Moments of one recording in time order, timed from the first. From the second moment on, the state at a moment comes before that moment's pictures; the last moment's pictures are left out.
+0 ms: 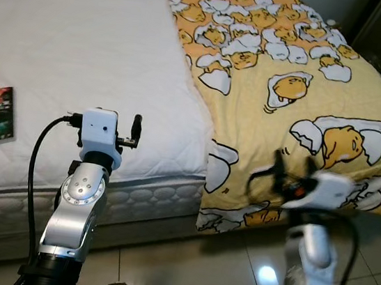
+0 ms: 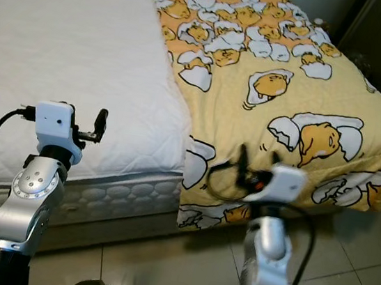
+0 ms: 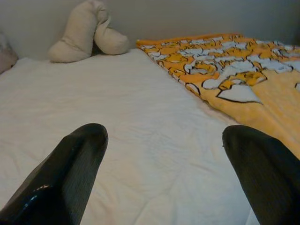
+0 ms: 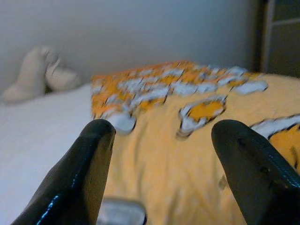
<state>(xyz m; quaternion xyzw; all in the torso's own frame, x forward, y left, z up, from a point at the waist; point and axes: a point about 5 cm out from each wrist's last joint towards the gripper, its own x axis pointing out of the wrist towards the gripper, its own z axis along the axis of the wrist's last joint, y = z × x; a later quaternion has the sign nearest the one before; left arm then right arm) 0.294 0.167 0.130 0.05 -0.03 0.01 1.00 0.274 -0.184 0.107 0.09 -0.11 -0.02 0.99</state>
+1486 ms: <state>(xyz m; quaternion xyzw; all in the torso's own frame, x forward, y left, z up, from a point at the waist) 0.295 0.153 0.099 0.10 0.02 -0.02 0.99 0.287 -0.147 0.054 0.07 0.05 0.10 0.99</state>
